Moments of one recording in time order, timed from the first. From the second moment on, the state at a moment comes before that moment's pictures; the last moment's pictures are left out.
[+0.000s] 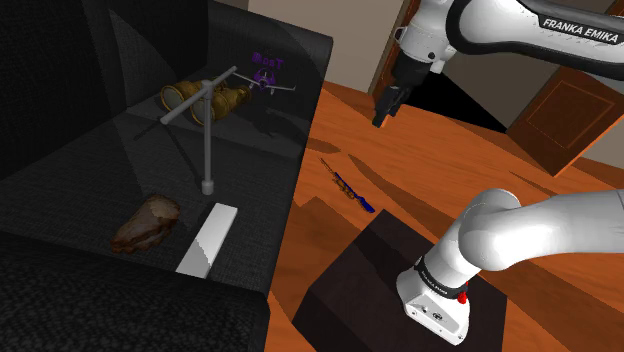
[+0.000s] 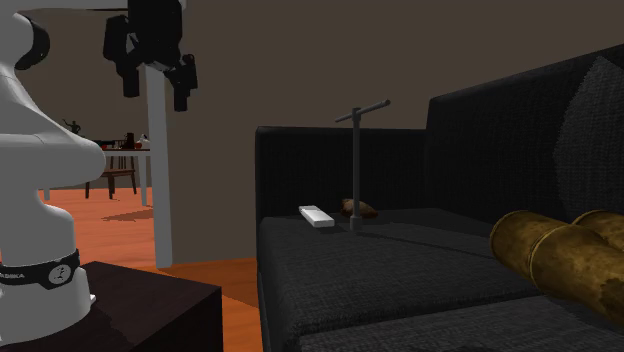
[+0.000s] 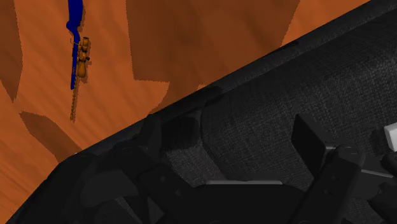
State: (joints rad) arm -0.01 -0.75 0.06 -2.36 -0.04 1.67 -0.01
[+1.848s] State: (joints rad) arm -0.08 -0.26 0.74 -2.27 0.14 2.06 1.10
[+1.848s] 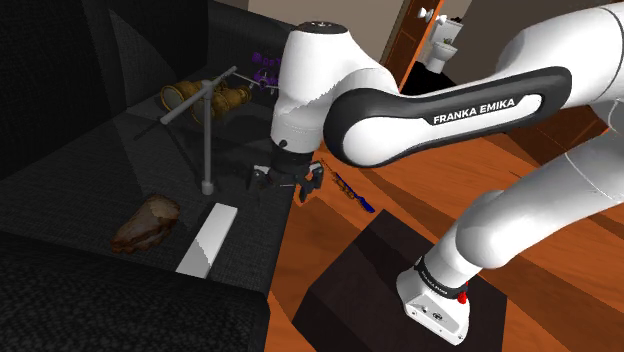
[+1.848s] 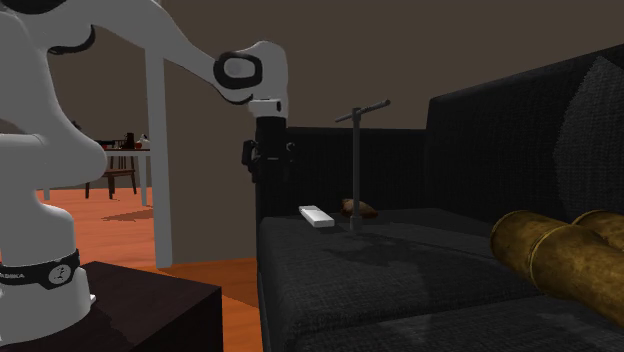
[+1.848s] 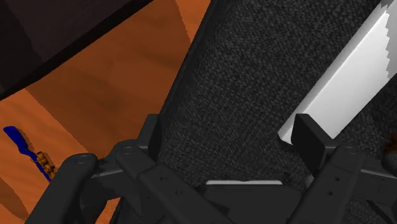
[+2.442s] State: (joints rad) arm -0.04 0.24 0.84 -1.97 -0.23 2.11 1.64
